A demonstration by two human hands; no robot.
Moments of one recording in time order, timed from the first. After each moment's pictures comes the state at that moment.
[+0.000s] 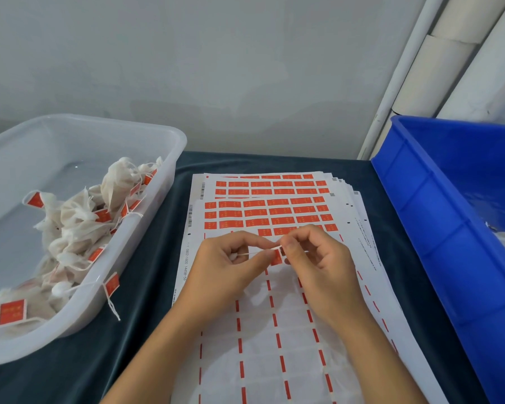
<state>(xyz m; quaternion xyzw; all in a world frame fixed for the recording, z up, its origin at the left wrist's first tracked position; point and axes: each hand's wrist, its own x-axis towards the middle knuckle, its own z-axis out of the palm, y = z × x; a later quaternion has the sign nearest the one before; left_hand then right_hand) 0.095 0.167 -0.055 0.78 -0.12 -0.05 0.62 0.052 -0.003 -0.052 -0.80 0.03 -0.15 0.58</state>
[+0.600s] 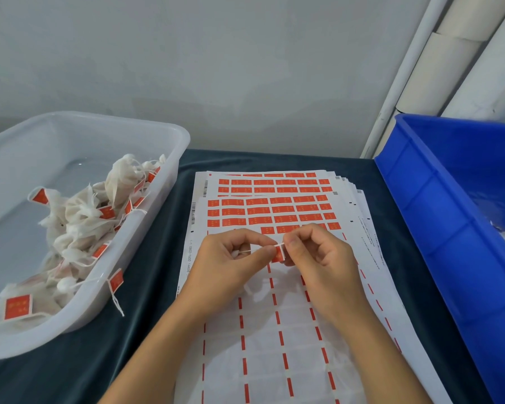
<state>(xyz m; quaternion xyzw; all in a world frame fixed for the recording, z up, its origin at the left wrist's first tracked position) 0.095 0.168 -0.050 0.77 -0.11 -0.07 0.63 0.052 -0.001 -0.052 -0.77 0.02 -0.14 0.62</state>
